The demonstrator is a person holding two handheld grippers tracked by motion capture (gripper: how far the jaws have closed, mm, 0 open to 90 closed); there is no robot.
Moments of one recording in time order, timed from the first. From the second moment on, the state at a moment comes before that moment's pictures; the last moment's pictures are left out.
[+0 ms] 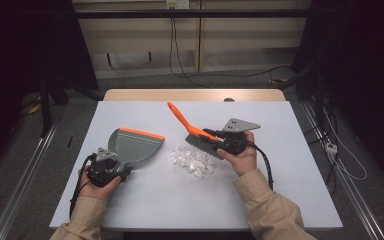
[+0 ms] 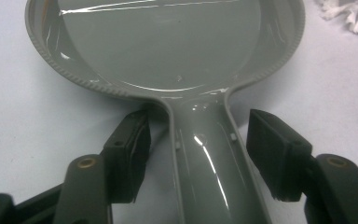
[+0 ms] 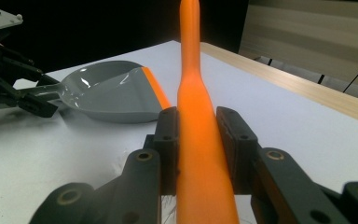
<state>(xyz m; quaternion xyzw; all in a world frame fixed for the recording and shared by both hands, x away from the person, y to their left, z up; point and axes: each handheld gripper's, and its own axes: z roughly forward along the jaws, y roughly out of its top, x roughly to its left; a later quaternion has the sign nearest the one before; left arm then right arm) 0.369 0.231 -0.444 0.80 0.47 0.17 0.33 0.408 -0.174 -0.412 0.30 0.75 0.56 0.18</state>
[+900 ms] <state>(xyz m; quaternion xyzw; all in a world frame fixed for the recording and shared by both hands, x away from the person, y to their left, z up) 0.348 0.257 -0.419 0.83 0.41 0.11 0.35 0.405 -0.178 -0.411 0.31 0.75 0.56 0.18</state>
